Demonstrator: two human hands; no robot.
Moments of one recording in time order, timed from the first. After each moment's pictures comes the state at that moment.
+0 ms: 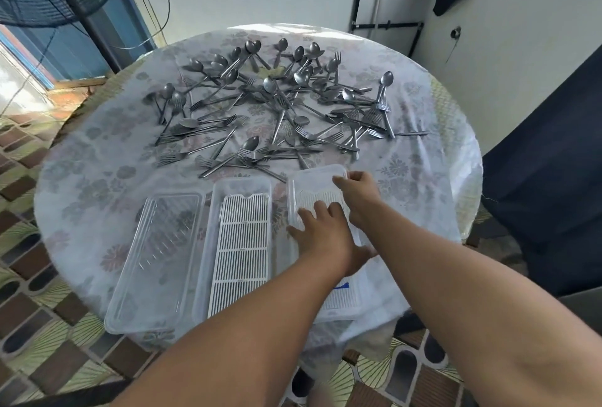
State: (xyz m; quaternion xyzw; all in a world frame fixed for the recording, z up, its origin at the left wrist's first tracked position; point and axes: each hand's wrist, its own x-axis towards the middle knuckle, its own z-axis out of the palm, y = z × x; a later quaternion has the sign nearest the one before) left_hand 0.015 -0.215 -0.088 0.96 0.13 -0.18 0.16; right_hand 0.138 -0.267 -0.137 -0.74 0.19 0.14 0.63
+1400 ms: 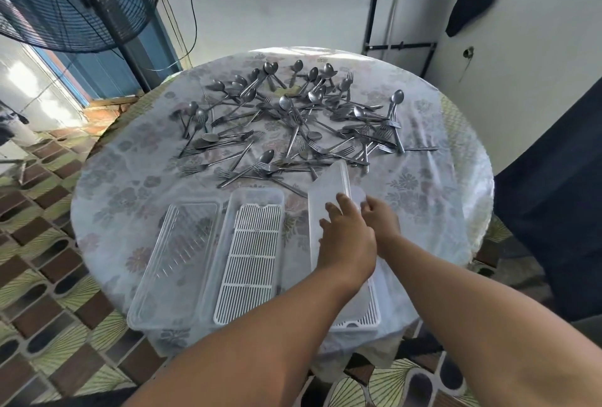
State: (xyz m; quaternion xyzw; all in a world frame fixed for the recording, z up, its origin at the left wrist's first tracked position) left_hand 0.004 -0.229 -0.058 0.93 0.16 -0.10 0.31; right_hand 0.110 -0.301 -0.147 -0.89 0.06 0.11 0.44
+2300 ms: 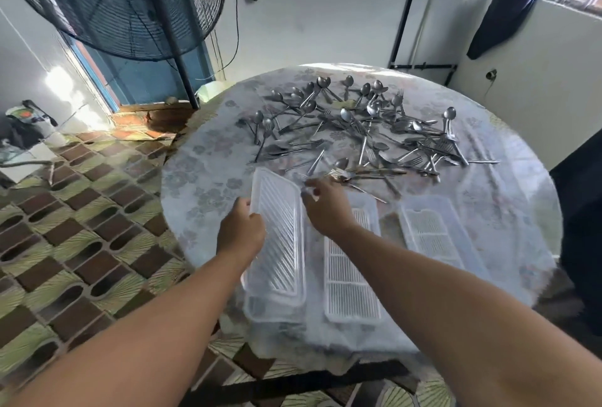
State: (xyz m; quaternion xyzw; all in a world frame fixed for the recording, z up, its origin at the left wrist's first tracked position) left_hand -0.099 0.128 -0.054 0.85 0.33 0.05 0.41; right_hand 0.014 -0.017 -0.078 -0.90 -0.15 0.08 0.40
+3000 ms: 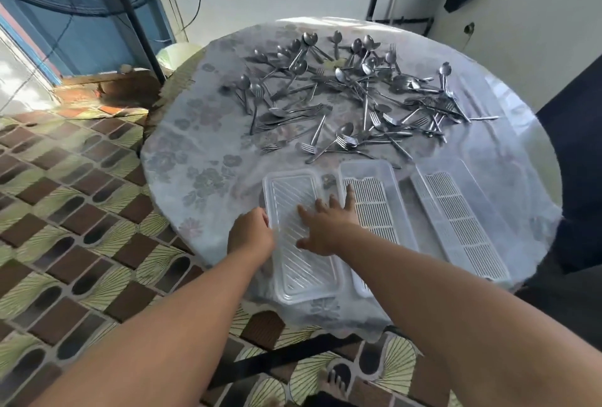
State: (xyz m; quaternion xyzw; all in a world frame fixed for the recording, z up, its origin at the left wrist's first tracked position) left_hand -0.094 0.184 -0.143 0.92 0.25 -0.09 0.29; right_hand -0.036 0.025 -0.129 -0.93 -0.25 0.22 -0.13
